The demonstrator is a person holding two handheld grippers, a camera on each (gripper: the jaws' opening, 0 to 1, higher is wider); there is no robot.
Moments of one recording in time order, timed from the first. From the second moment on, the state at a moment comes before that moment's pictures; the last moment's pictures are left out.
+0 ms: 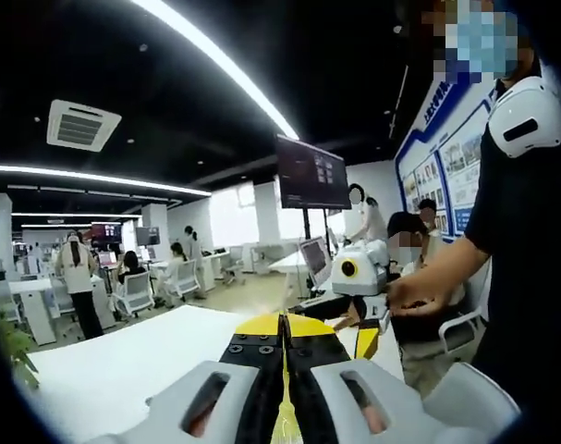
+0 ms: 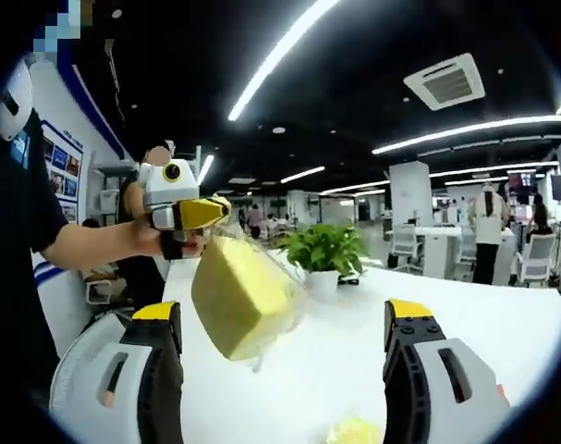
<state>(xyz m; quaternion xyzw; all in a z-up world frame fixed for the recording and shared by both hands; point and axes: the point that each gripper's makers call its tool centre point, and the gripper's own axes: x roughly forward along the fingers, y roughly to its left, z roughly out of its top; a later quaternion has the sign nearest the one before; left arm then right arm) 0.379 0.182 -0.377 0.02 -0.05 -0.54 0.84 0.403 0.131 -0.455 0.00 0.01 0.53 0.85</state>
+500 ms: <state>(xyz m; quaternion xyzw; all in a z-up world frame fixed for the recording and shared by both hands) 0.408 0.206 -0.429 -0.04 0.01 -0.48 0.88 0.403 0.075 -0.464 0.01 0.01 0.44 0.90</state>
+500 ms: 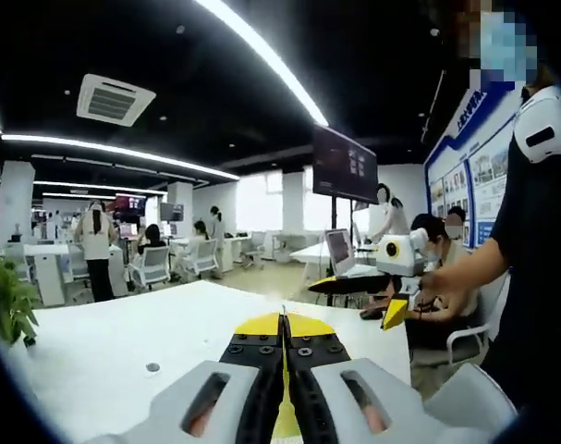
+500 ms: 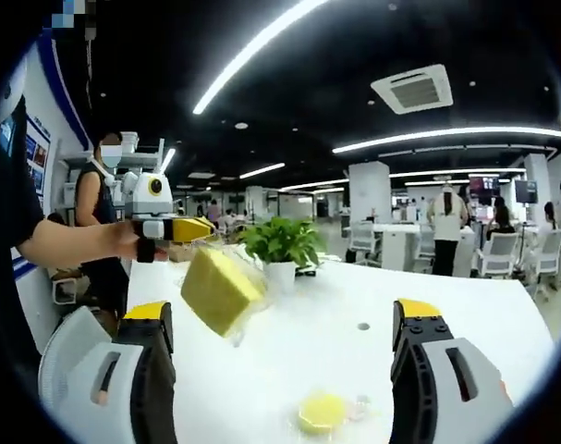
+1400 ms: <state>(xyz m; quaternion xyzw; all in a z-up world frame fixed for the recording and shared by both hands) 0.450 0.250 -0.594 -0.20 0.18 -0.38 0.89 0.373 0.006 -0.480 0.00 0.05 0.38 0.92</state>
